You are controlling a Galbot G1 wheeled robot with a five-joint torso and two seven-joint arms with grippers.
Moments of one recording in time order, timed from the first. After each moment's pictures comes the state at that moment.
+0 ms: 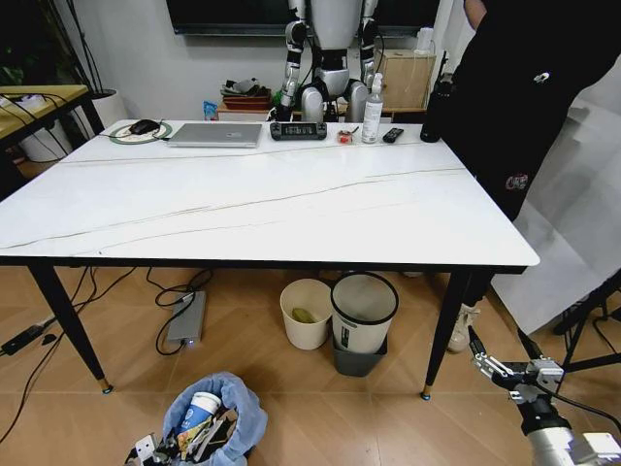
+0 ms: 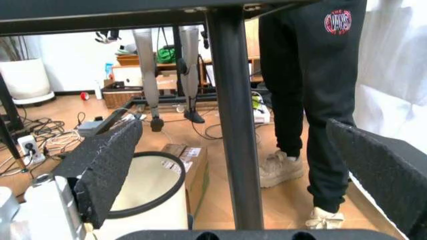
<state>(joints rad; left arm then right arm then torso) 1.41 -1.40 -0.79 -1.06 -0.54 -0.07 0.17 -1.78 1.34 0.87 1.98 0.46 0.23 -0.24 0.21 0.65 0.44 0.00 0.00</state>
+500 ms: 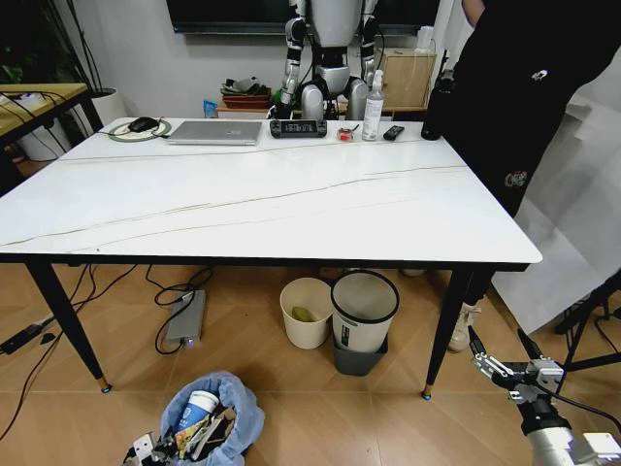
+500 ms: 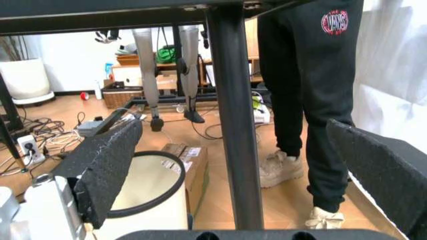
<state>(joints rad) 1.38 -1.40 -0.79 -1.03 -0.54 -0.10 0.17 -1.78 1.34 0.87 1.98 0.46 0.23 -0.24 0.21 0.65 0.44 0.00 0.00</state>
